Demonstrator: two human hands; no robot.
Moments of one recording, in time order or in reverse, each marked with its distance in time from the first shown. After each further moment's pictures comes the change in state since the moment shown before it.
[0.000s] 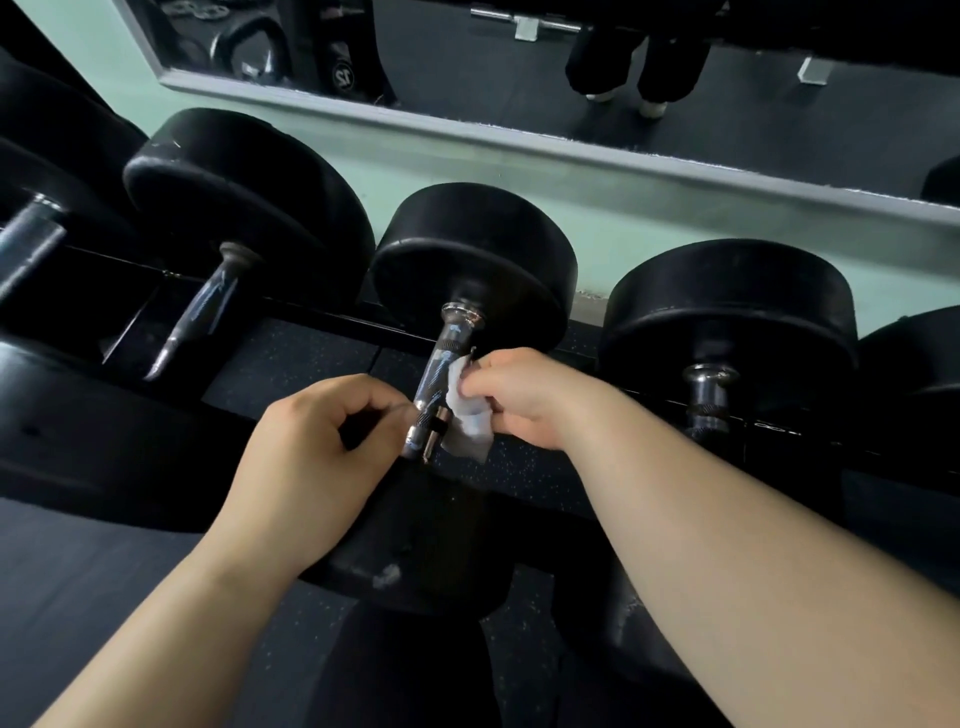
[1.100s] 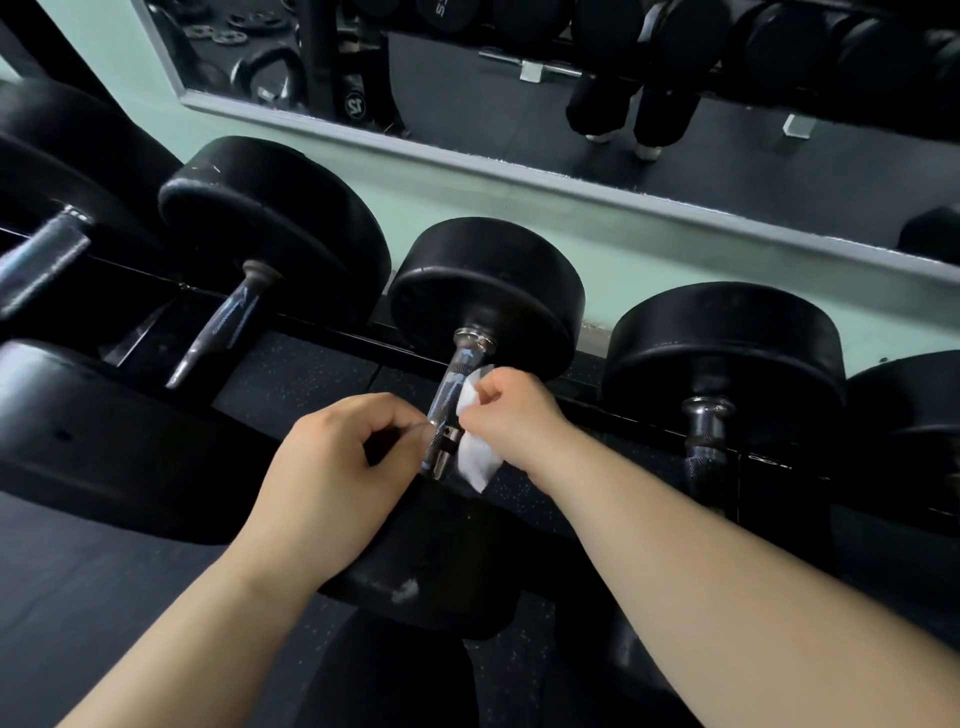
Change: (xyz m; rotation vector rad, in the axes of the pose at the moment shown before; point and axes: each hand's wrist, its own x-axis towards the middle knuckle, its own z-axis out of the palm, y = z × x) left_hand 0.001 -0.003 -0.002 -0.026 -0.009 0.014; right_hand -0.020 0.001 0.017 -0.494 0.355 -0.220
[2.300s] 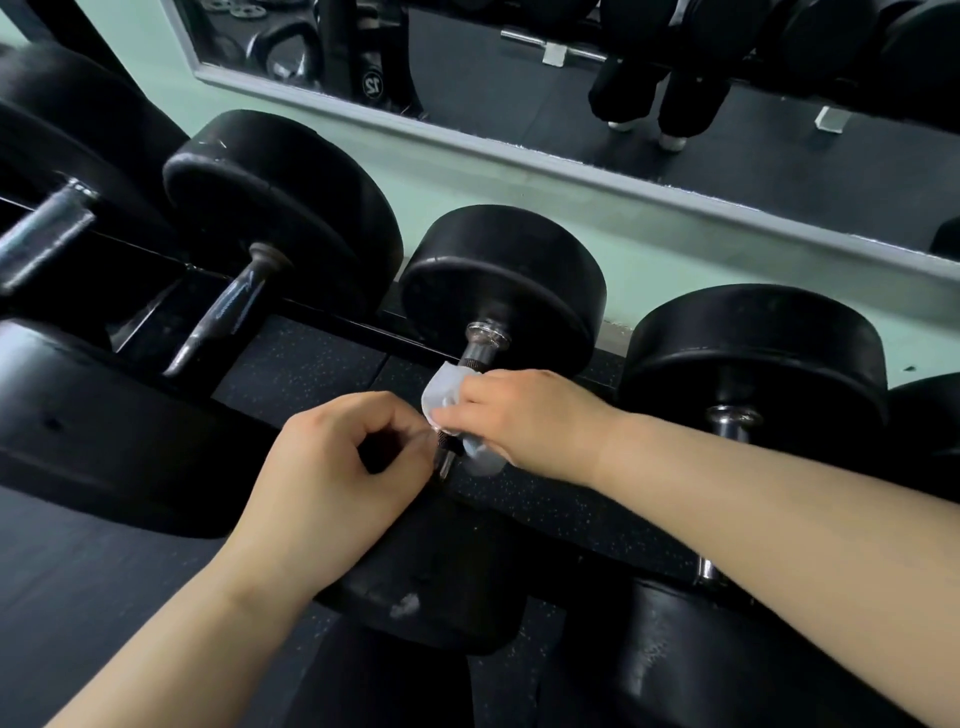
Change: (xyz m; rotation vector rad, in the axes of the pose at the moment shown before) left_hand 0.001 0.000 0.001 -0.025 0.034 -0.032; right_hand 0.016 0.006 -0.018 -1.125 -0.241 -0.920
